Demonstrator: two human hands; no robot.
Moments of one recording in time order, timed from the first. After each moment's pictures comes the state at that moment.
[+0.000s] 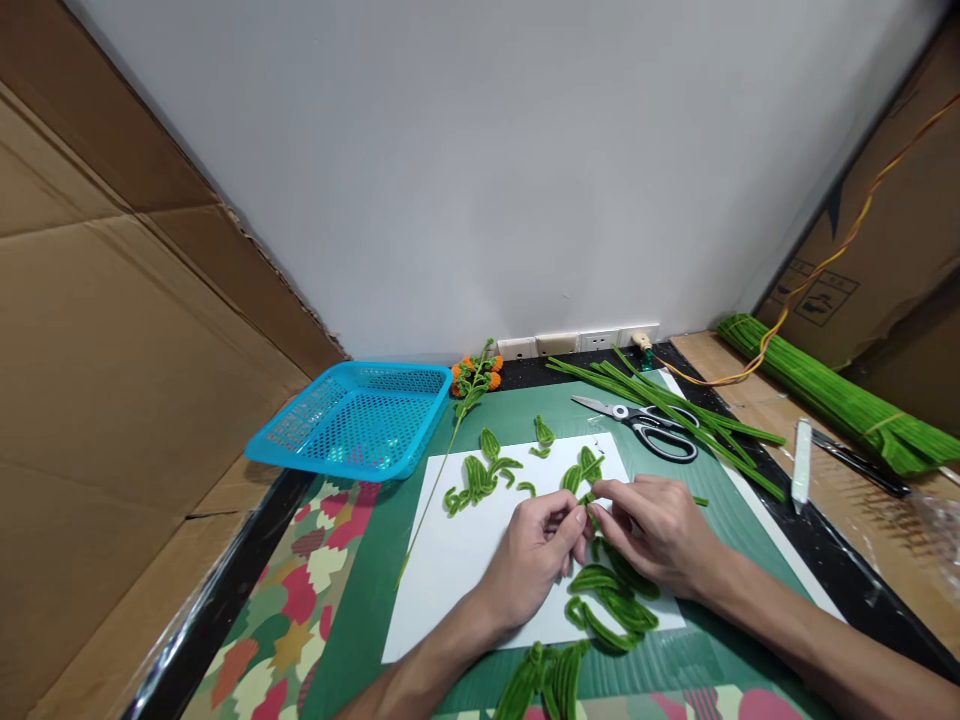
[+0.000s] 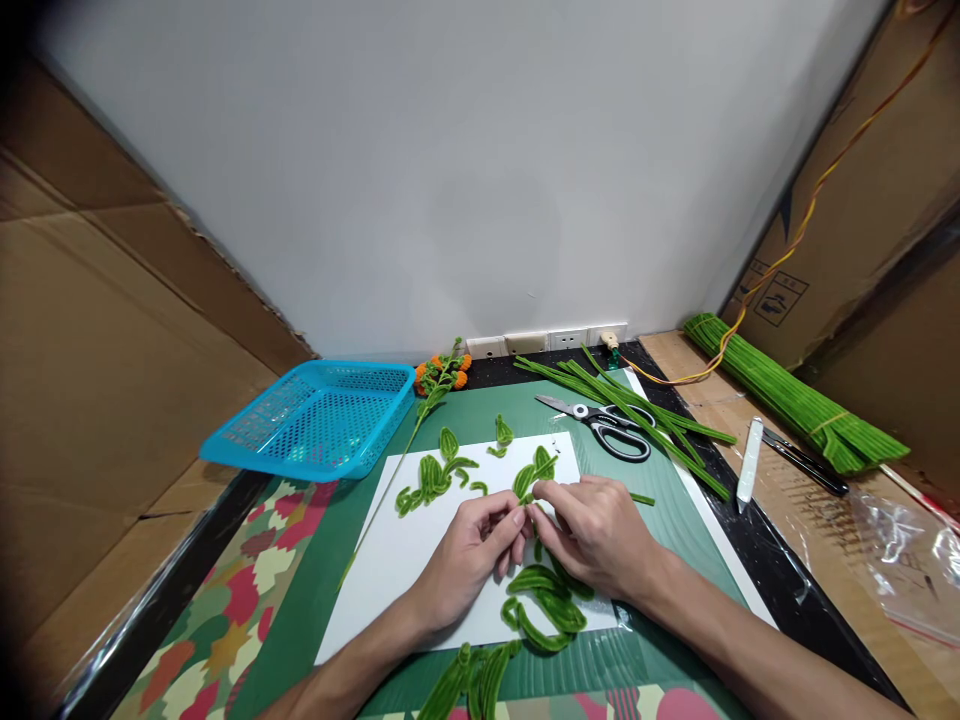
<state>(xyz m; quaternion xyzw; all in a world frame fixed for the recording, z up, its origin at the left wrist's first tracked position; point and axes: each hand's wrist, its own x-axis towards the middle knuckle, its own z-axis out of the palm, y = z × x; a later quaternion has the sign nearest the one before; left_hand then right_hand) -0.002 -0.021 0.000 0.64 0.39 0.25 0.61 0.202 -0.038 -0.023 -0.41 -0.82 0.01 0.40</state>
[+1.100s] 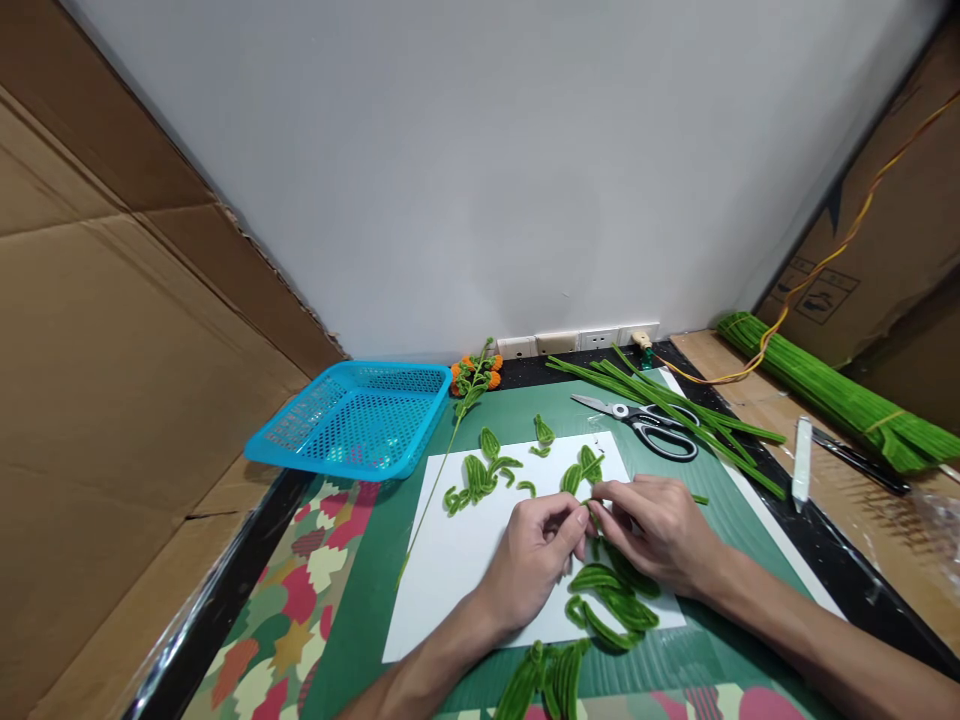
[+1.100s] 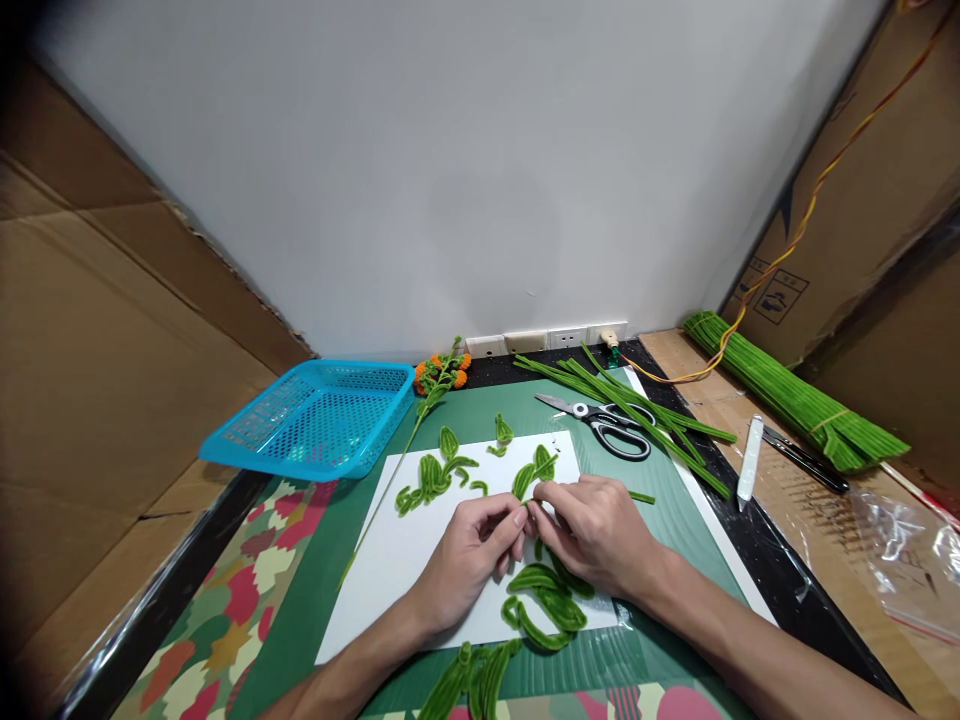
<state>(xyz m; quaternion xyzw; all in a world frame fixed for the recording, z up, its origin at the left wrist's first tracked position) -0.002 -0.022 -0.001 0.65 0.40 0.26 0.59 0.202 -0.037 -0.023 -0.40 -0.82 0.01 0.40</state>
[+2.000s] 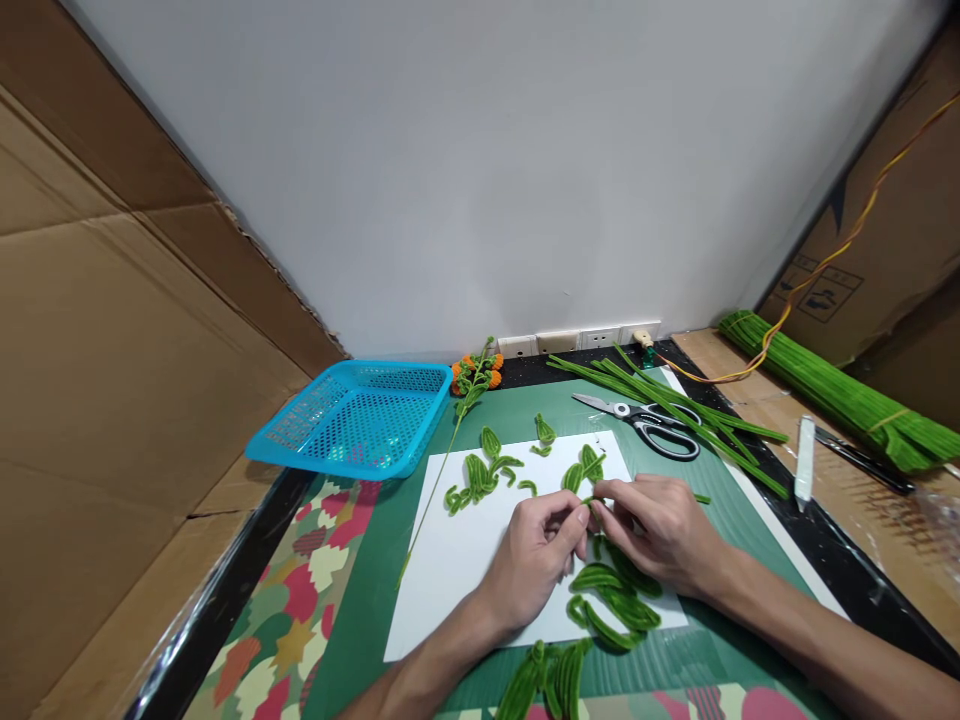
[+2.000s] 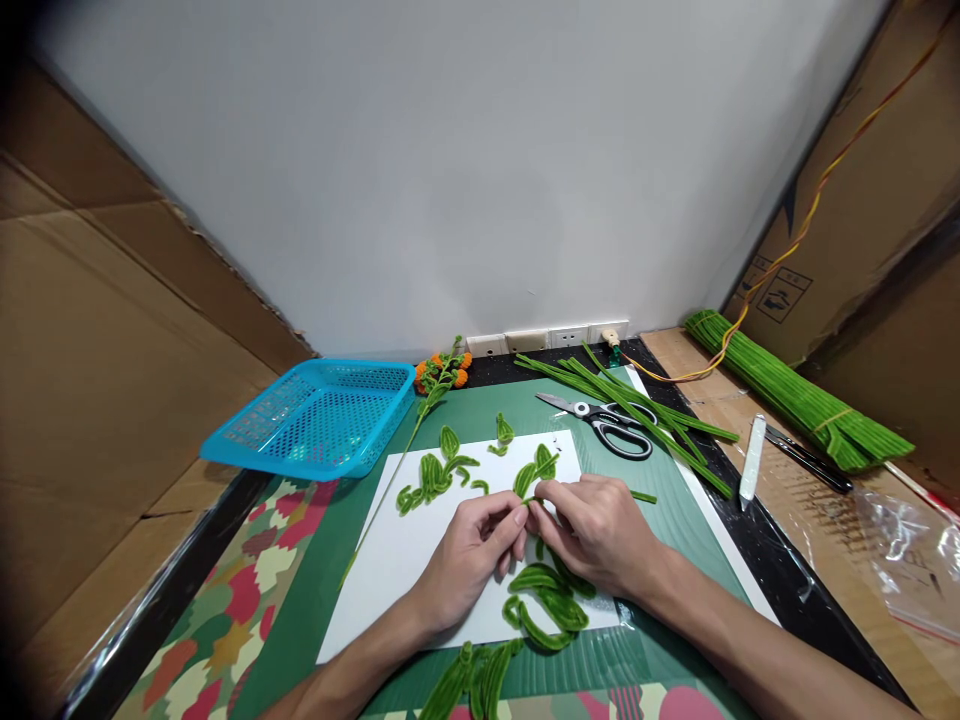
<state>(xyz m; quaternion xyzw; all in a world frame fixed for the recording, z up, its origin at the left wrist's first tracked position) -0.003 -0.021 -0.003 0.65 0.40 0.26 0.59 0.203 -0.036 -0.023 -0.40 -0.82 0.01 0.40</state>
